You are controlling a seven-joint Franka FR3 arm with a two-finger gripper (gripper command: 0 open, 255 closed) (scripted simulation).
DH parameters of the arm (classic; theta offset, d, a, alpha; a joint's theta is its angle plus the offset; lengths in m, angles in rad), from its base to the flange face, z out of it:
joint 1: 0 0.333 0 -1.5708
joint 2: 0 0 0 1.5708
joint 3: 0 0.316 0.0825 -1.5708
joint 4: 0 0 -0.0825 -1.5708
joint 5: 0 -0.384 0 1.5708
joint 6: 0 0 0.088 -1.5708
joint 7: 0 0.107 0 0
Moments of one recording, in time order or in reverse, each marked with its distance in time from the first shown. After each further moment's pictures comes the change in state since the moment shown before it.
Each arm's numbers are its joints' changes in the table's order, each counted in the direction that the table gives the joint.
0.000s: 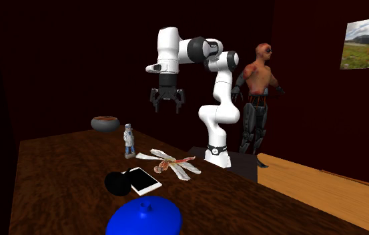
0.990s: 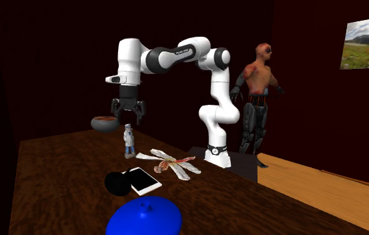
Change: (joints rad) arm -0.052 0.403 -0.180 -0.280 -0.042 -0.132 -0.311
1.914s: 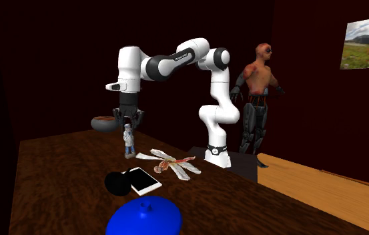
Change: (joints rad) arm -0.002 0.017 -0.003 0.056 -0.005 -0.076 -0.005
